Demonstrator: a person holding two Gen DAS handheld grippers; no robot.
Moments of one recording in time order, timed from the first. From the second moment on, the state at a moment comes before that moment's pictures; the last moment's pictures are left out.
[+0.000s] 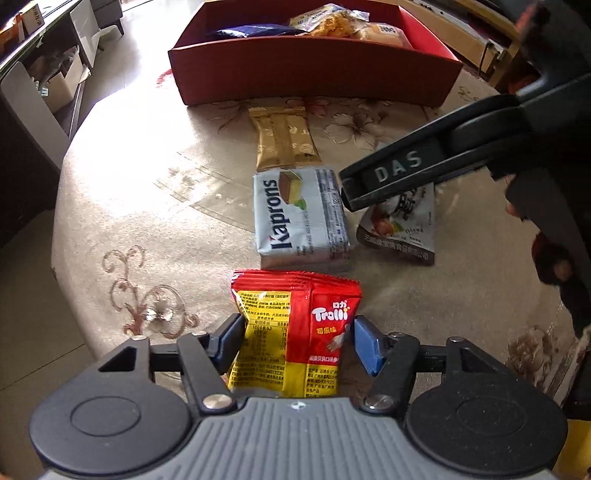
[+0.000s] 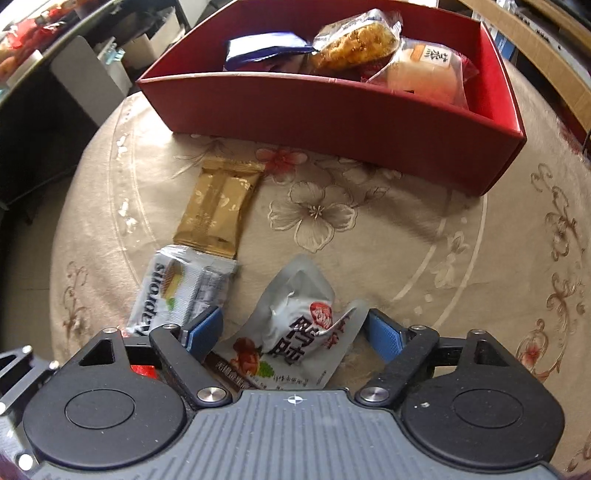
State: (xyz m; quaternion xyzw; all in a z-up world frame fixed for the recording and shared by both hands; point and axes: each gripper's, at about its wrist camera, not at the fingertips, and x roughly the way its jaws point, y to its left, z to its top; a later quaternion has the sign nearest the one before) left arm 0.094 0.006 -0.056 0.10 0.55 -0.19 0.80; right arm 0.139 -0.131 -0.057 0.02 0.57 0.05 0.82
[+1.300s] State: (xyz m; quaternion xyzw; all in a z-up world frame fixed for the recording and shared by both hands) left arm 0.086 -0.023 -0.070 0.12 0.56 -0.16 0.80; right arm 0.121 -0.180 -0.070 -0.06 0.59 0.07 0.80
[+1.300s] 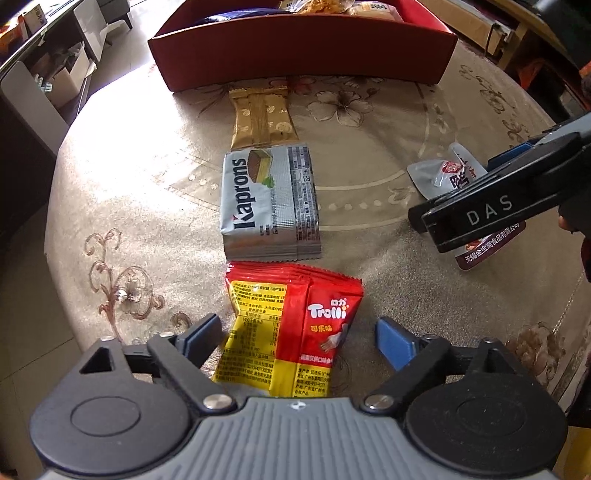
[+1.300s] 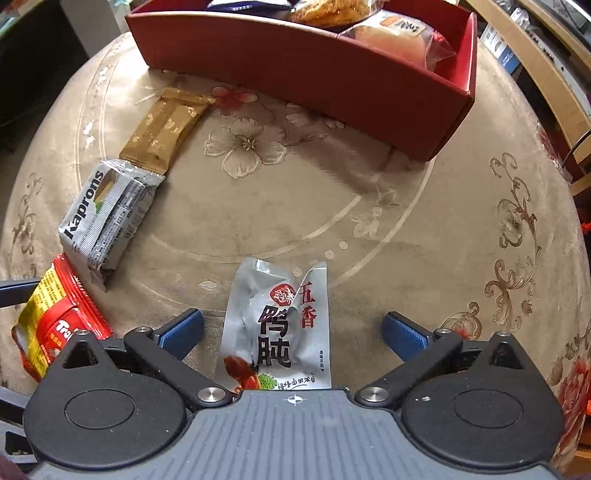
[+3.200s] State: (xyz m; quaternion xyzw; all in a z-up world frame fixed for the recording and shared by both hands) left arm 0.108 -0.047 -0.007 0.05 0.50 -0.14 0.85; right arm 0.091 -0.203 0.004 -0.08 0.50 0.06 0.86
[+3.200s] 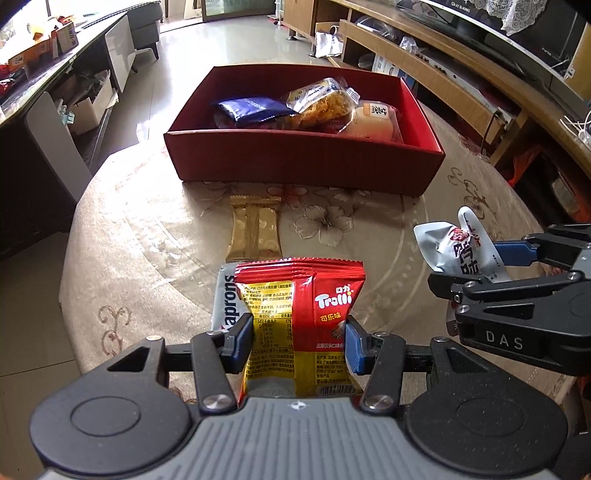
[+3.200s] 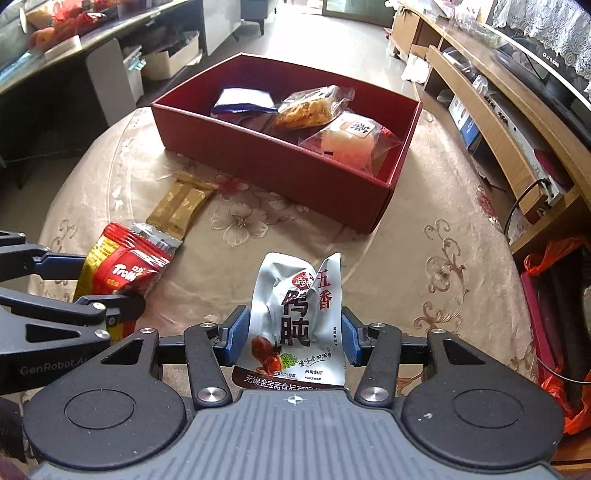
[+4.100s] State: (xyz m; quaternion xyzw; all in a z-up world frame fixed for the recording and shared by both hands) left arm 0.131 -0.053 0.017 0.04 0.47 -0.13 0.87; right arm 0.105 -0.204 0.023 -0.07 0.48 0.06 0.87
